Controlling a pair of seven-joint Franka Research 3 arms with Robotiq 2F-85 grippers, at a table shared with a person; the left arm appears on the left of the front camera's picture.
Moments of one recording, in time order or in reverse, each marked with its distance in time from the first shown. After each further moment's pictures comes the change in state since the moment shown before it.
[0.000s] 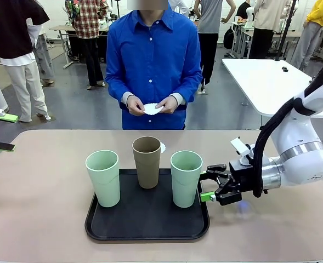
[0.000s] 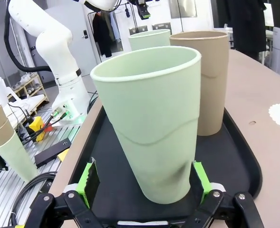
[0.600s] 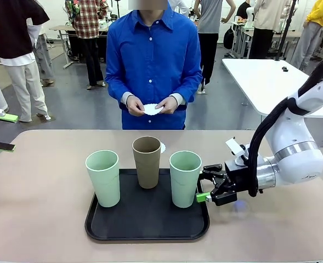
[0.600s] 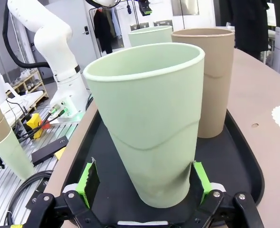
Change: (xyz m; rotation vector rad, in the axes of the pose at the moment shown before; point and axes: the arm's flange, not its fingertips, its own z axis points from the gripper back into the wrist) left arm 0.000 0.000 0.000 0.000 0.000 0.000; right arm 0.001 -0.004 -0.010 0.000 0.013 0.014
